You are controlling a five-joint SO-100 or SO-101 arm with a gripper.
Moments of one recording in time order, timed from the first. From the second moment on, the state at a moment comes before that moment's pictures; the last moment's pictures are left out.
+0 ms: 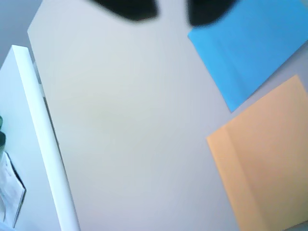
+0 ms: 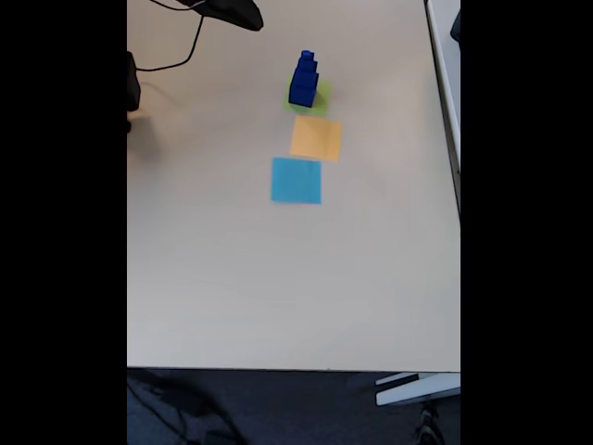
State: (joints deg) arm 1.0 136.7 112.8 60.1 17.6
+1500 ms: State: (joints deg) arm 1.2 192.4 181.8 50.4 -11.2
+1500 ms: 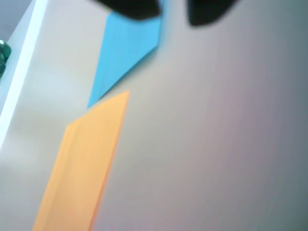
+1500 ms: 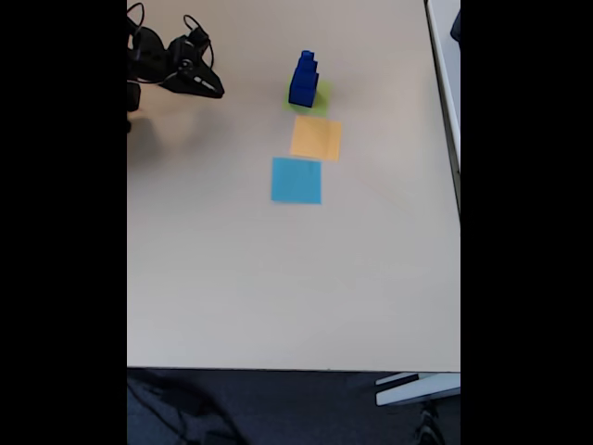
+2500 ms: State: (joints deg) arm 2.3 192.4 181.8 54.5 -5.6
